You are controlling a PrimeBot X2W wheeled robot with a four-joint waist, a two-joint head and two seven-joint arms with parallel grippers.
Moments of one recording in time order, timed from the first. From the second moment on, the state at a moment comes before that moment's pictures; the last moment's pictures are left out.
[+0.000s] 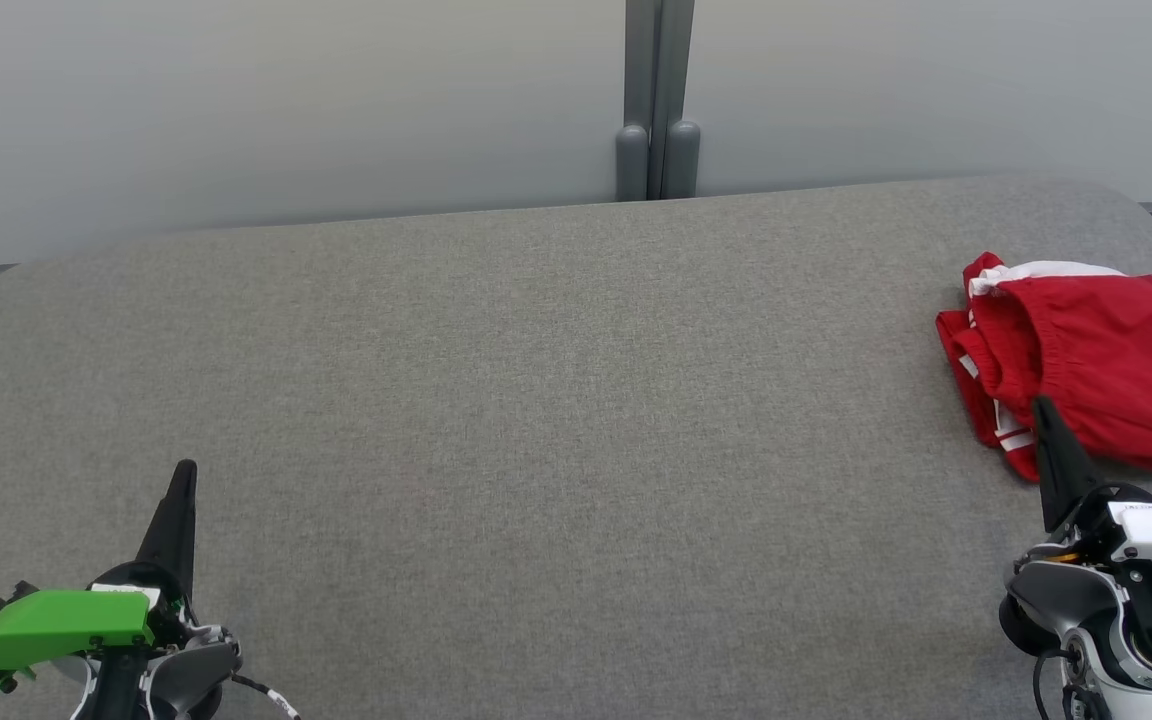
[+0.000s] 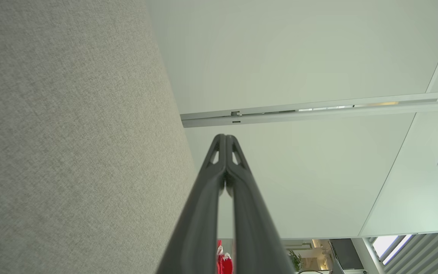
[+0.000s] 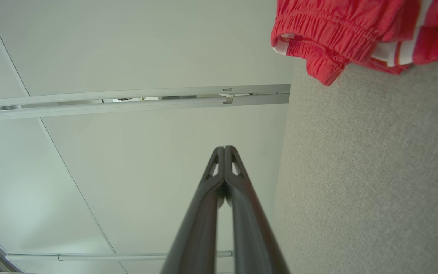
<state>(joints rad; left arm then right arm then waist) -0.06 0.04 0.09 0.22 -1.60 -0.08 0.11 -0.05 -0.04 -0.13 0.23 1.60 0.07 0.11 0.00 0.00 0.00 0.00</state>
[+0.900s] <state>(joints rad) -0.06 0.04 0.09 0.22 -1.60 -0.08 0.11 -0.05 -0.04 -0.13 0.23 1.60 0.07 0.11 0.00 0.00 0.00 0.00</state>
